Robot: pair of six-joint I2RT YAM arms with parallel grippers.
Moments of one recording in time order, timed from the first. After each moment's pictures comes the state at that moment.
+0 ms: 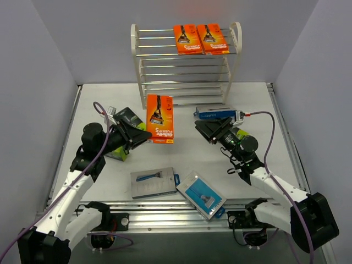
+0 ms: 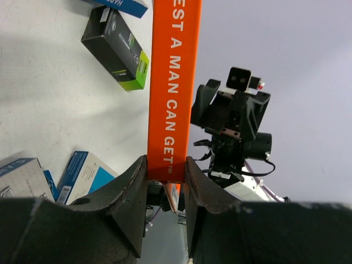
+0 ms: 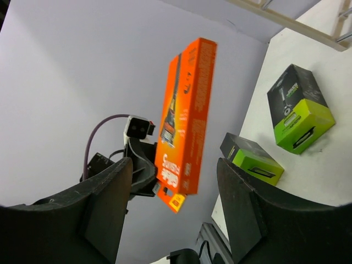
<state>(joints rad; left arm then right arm) -0.27 0.89 0.70 -0.01 0.61 -1.18 0.44 1.07 0.42 0.87 -0.30 1.32</state>
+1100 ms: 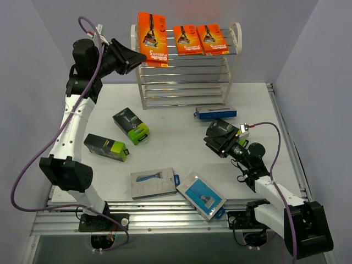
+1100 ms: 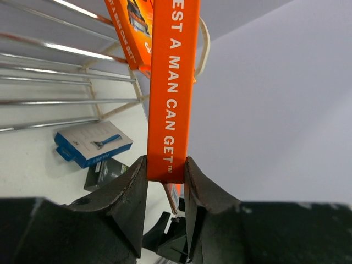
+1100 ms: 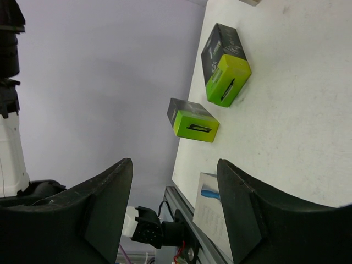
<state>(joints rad) -0.16 1.68 1.94 -0.32 0.57 -0.99 0.20 0.99 0.21 0.78 -0.58 1.25</state>
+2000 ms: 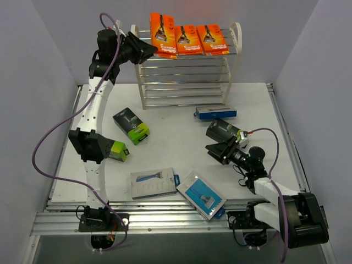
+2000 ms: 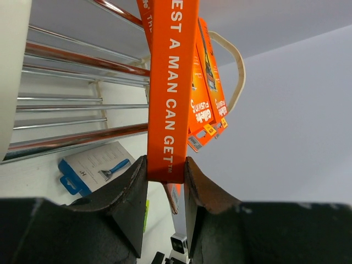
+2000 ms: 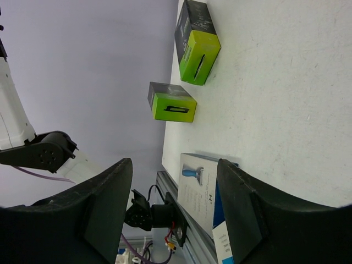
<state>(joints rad) -0.19 2.21 2.56 -0.47 0.52 -1.04 0.12 1.10 0.12 0.85 -0.70 1.22</state>
